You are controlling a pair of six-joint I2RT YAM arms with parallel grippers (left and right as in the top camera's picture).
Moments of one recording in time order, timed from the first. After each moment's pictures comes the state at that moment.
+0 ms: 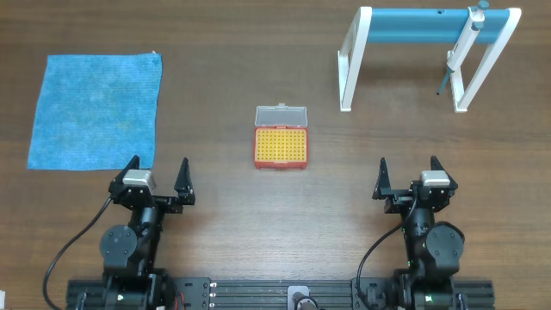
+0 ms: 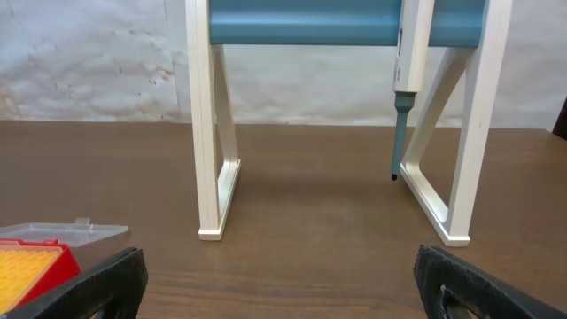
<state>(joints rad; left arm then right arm) -0.01 0.01 0.01 -0.07 0.07 -0.11 -0.02 0.04 0.02 -0.06 -0.05 -0.02</state>
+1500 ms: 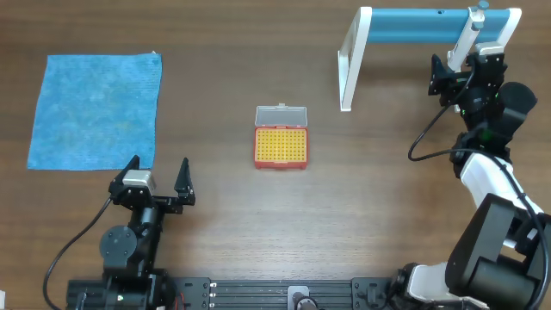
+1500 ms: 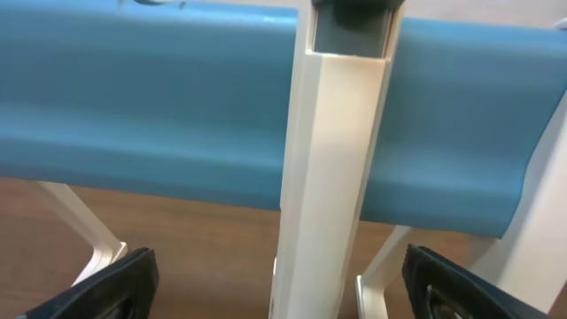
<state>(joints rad) -0.01 0.01 0.01 -0.07 0.08 -0.11 -0.41 1.62 0.78 0.67 -0.50 -0.15</state>
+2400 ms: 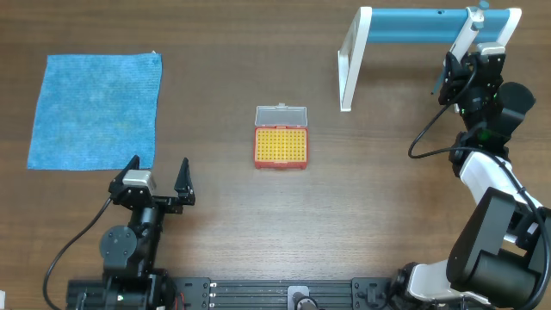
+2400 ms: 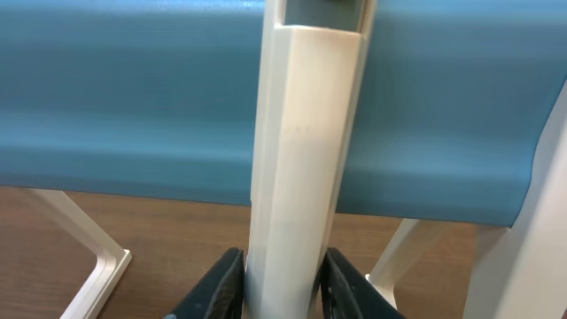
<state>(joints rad) -0.01 0.01 0.01 -0.07 0.08 -0.11 -0.41 1.64 0.78 0.70 -0.50 -0.10</state>
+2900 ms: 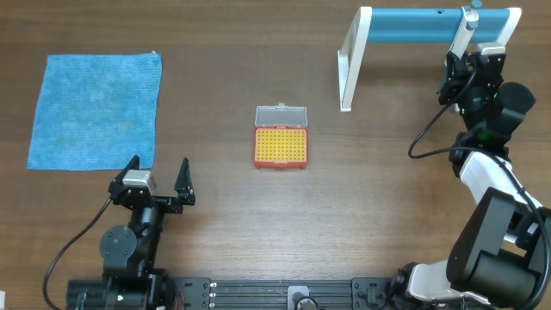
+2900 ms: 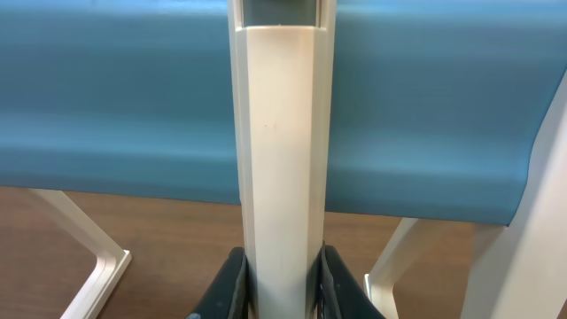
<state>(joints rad) -0.01 0.01 0.01 -0.07 0.08 -0.11 -0.41 1.64 0.78 0.70 -0.50 -0.10</state>
